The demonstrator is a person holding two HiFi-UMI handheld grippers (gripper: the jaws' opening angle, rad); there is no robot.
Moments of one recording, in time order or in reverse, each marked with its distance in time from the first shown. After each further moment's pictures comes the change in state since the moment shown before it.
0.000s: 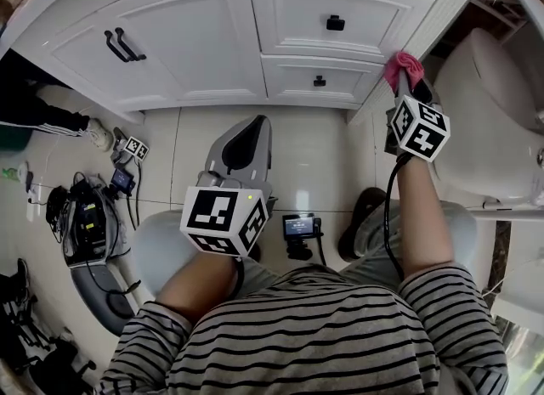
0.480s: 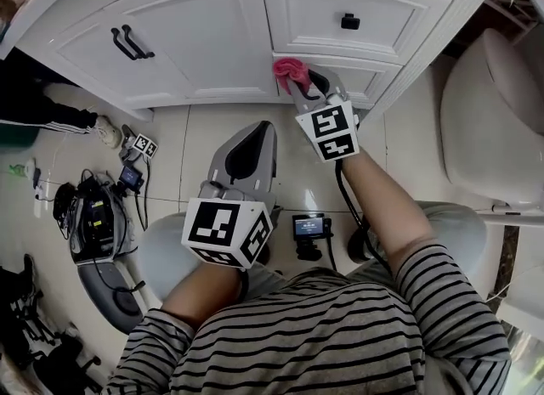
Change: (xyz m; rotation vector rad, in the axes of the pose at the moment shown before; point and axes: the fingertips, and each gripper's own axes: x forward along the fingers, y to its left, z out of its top) left arm -0.010 0.007 0.001 -0.020 -0.014 0.016; right arm 0.011 0.272 -0.038 -0.327 -0.088 0.606
